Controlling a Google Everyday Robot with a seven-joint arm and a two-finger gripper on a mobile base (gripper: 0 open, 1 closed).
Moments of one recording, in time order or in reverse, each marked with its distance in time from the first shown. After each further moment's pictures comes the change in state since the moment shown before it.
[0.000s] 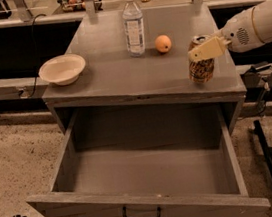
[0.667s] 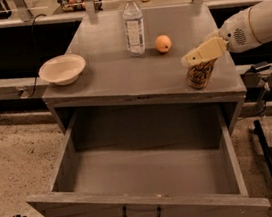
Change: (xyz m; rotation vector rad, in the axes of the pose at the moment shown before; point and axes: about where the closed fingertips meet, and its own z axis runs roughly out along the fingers) arm -0.001 0.003 0.004 -0.007 0.002 -0.002
